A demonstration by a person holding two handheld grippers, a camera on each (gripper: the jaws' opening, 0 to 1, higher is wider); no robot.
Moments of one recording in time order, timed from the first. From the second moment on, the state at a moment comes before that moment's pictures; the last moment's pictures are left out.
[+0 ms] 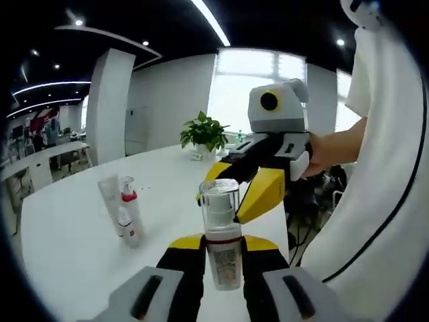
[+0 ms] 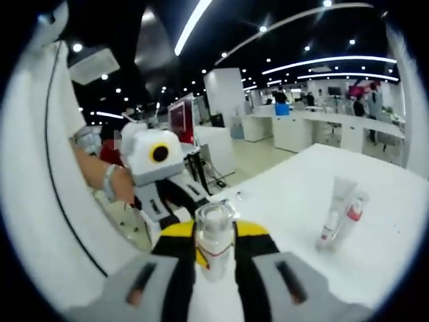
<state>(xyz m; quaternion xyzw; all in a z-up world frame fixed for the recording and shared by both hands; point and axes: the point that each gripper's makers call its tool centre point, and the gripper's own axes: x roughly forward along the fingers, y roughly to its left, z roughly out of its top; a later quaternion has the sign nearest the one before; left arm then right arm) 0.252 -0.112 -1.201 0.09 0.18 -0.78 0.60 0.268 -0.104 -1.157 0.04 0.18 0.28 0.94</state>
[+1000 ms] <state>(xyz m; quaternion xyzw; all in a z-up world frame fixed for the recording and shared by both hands) 0.279 -0.061 -1.217 0.05 0.27 -0.64 0.71 0.306 -0.186 -1.196 0.04 0.18 0.19 0.96</state>
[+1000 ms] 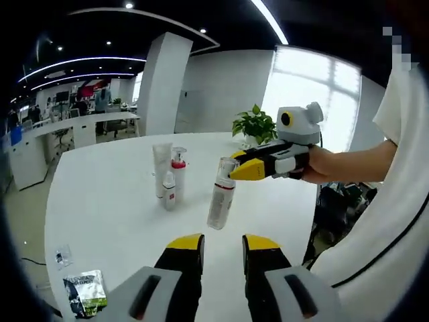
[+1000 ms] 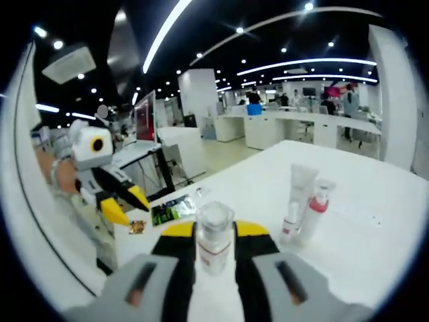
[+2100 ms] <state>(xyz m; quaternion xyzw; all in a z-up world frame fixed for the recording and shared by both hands) 0.248 -0.003 -1.234 0.00 0.33 -0.51 0.79 0.380 -0.286 -1.271 0.01 0.20 0.10 0.97</state>
